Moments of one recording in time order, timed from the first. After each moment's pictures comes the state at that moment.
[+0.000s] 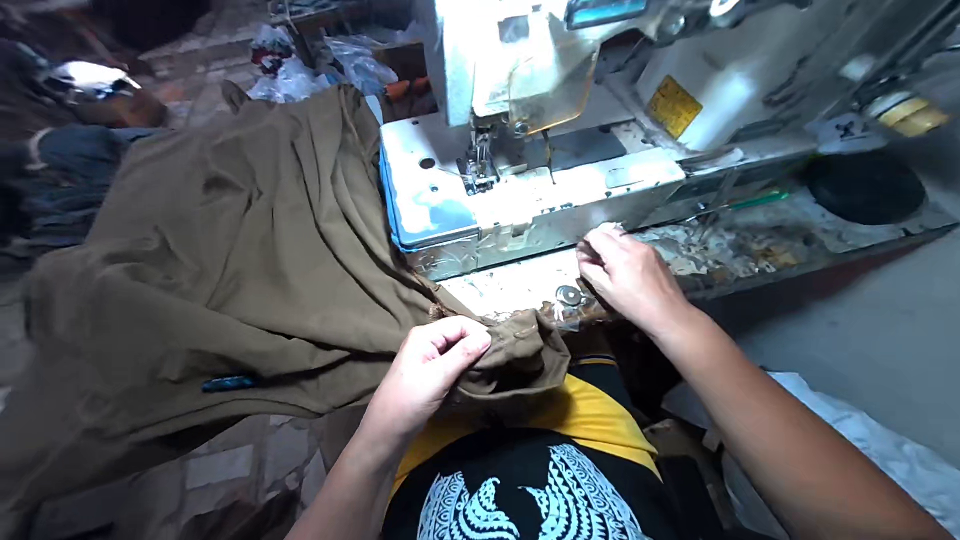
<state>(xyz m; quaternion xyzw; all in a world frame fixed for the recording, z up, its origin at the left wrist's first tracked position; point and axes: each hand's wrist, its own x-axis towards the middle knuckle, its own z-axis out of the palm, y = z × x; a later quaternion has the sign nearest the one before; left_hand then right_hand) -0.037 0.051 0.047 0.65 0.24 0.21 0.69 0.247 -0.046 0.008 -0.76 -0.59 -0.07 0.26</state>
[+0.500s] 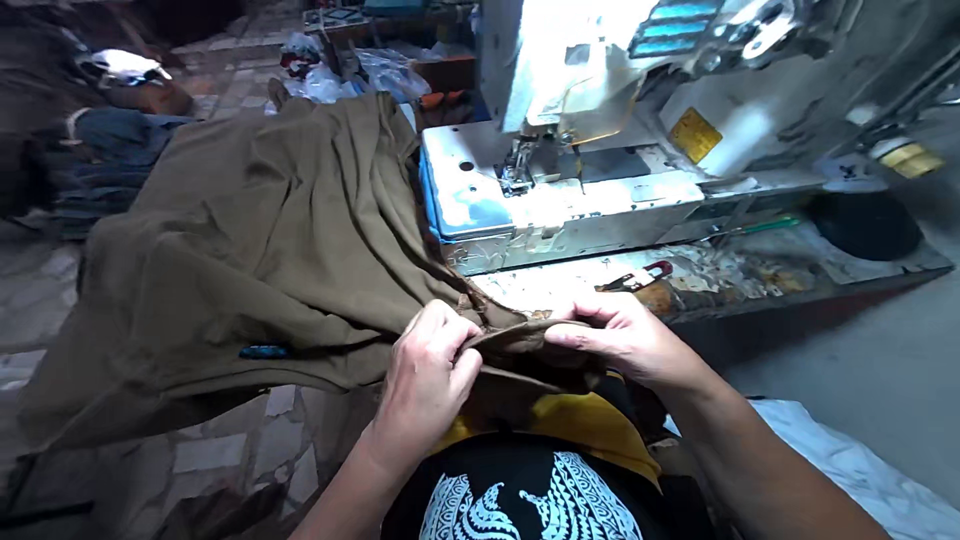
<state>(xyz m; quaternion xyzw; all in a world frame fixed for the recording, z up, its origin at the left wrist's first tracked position) -0.065 0.041 0.039 0.87 0.28 0.34 0.24 0.165 -0.060 0.049 -0.52 -0.53 0.41 0.53</state>
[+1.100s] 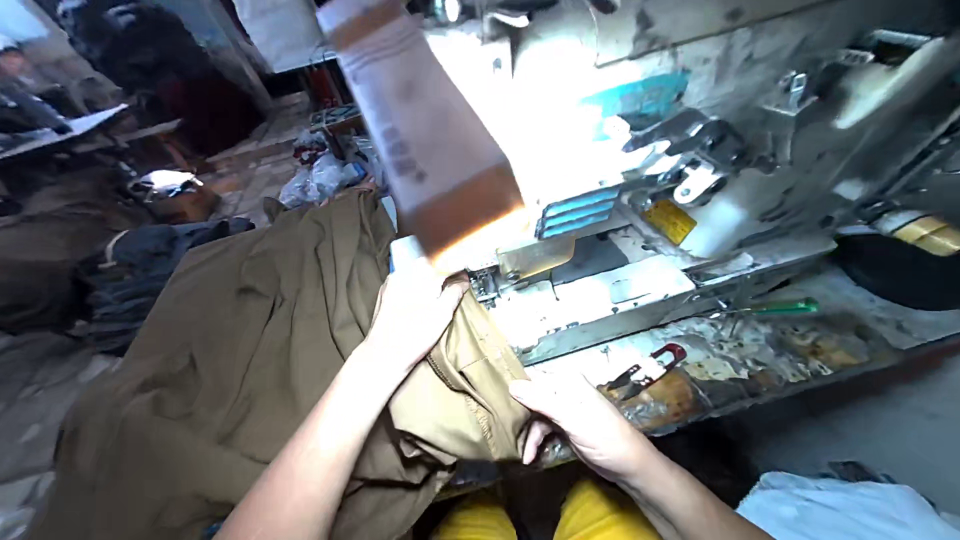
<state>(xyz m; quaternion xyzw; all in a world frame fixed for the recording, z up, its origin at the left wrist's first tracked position) 0.056 0.187 0.107 0.92 0.22 0.28 0.15 0.174 -0.009 0.034 -0.47 -0.38 0.50 0.62</state>
